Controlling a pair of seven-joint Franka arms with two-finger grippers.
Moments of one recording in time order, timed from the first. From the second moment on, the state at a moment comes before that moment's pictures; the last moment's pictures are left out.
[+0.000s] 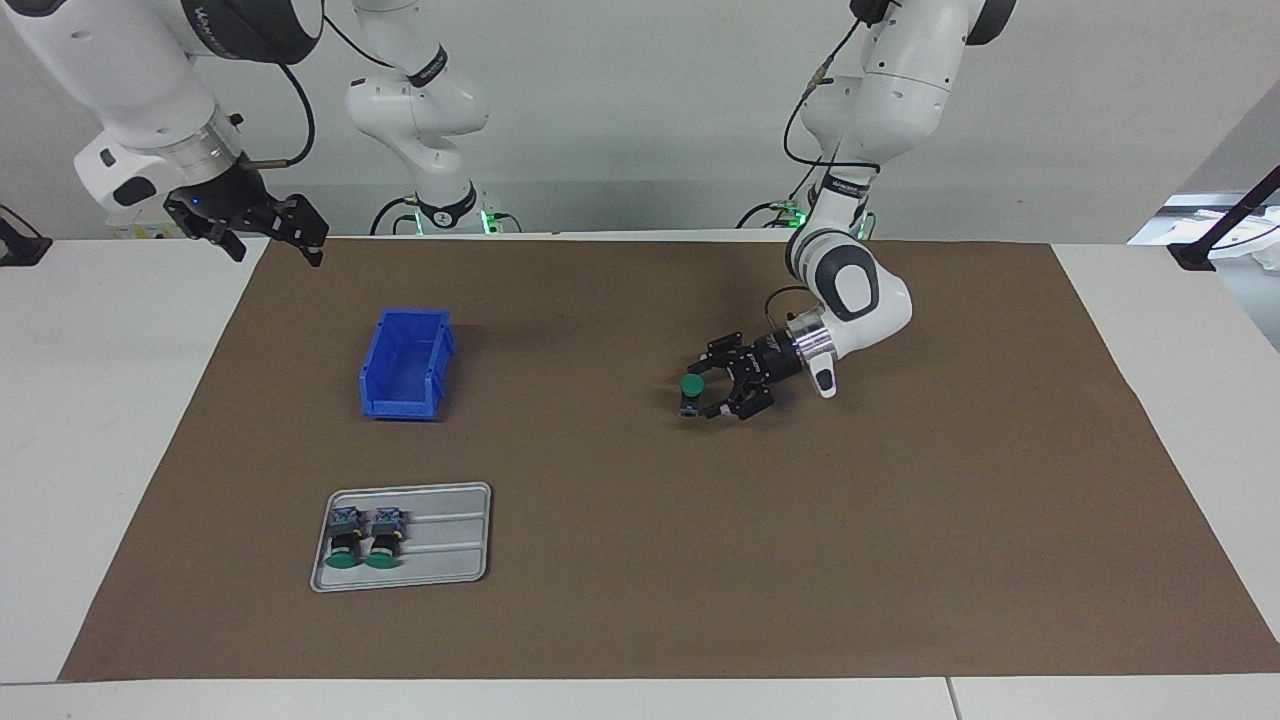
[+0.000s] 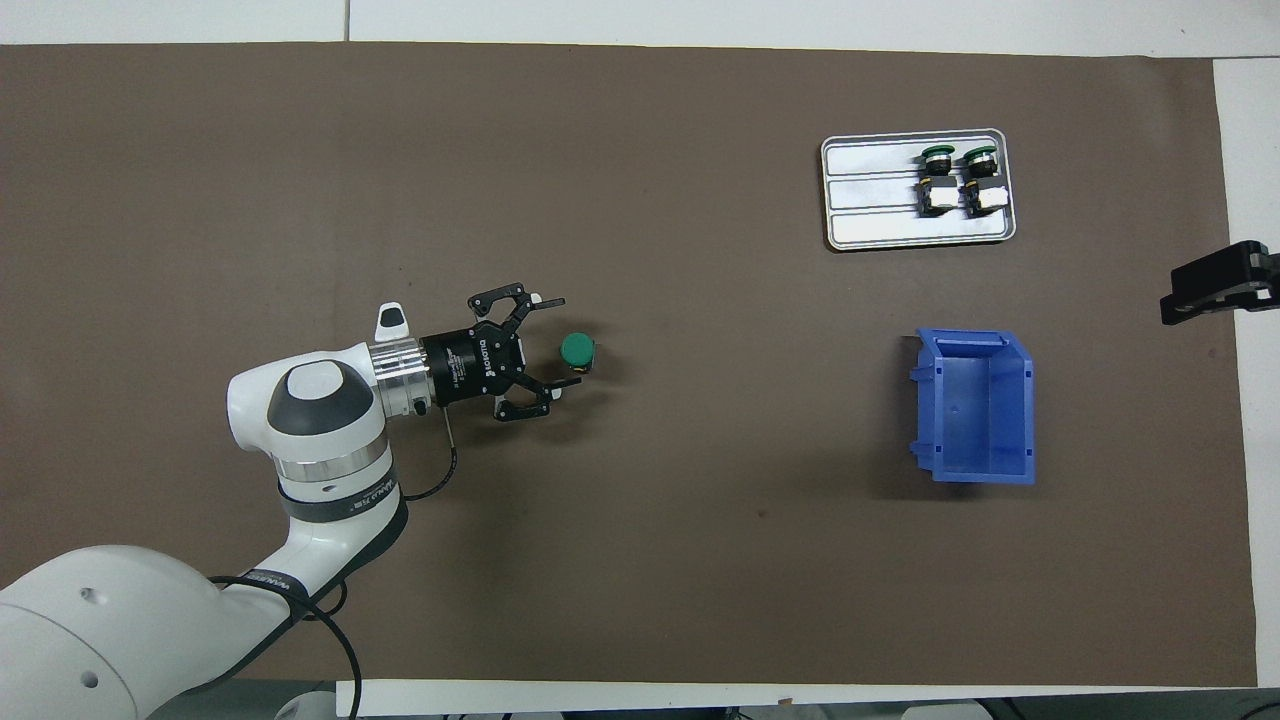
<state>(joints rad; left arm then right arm) -0.29 0.23 -0.19 -2.28 -1.87 2.31 -0.41 0.04 -0.02 -0.12 -1.58 -0.02 1.42 0.02</state>
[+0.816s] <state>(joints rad) -0.35 0.05 -0.19 -2.33 -1.66 2.54 -0.42 0.04 -0.02 -0.12 -1.58 -0.02 1.42 0.02</state>
